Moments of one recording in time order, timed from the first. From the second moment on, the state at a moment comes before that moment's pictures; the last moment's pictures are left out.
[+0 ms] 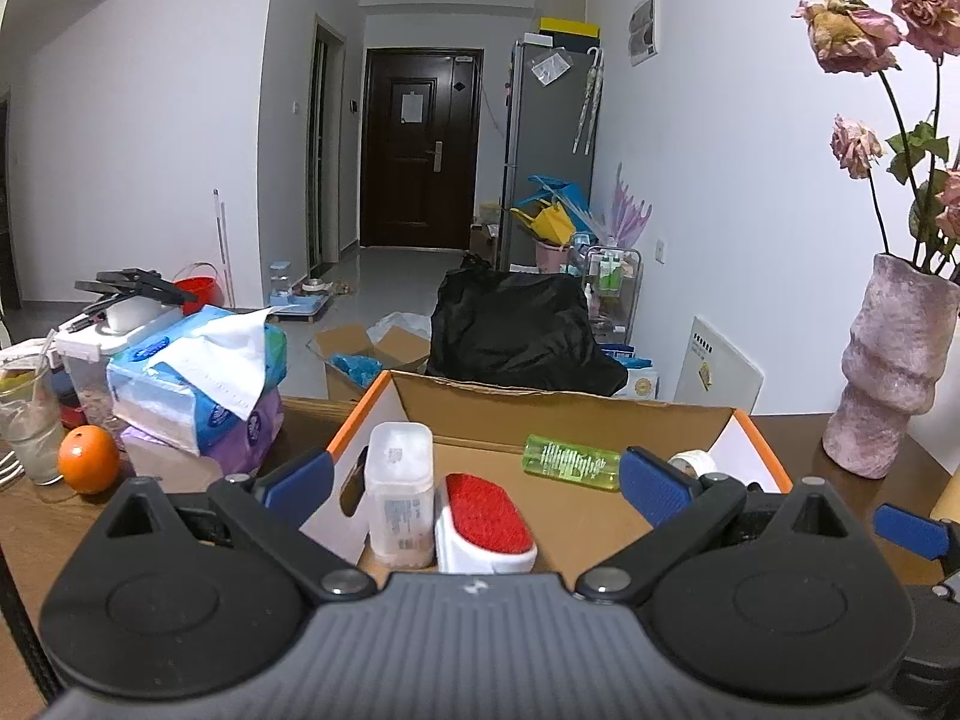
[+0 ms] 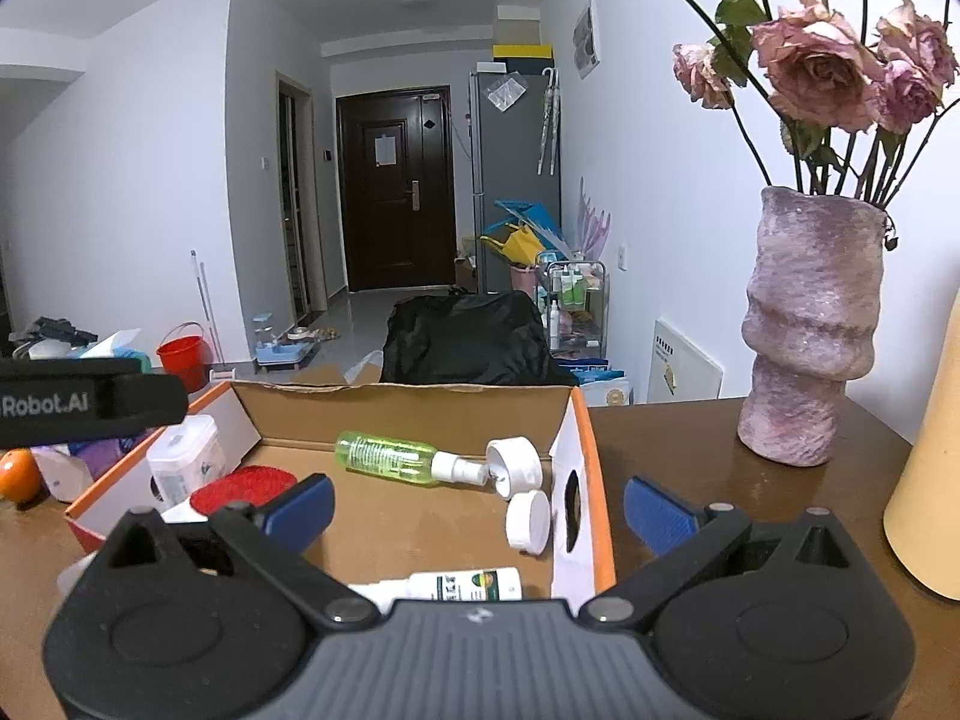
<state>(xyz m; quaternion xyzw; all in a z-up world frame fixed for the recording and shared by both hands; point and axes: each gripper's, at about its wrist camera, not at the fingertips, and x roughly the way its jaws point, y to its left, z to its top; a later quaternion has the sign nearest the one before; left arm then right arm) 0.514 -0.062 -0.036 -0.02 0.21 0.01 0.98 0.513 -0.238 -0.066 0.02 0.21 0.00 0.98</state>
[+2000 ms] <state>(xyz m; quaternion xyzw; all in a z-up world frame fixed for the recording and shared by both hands) 0.365 -0.052 -0.062 -0.01 0.25 0.01 0.97 0.358 -0.260 -0.083 0.00 0.23 -0.01 0.97</state>
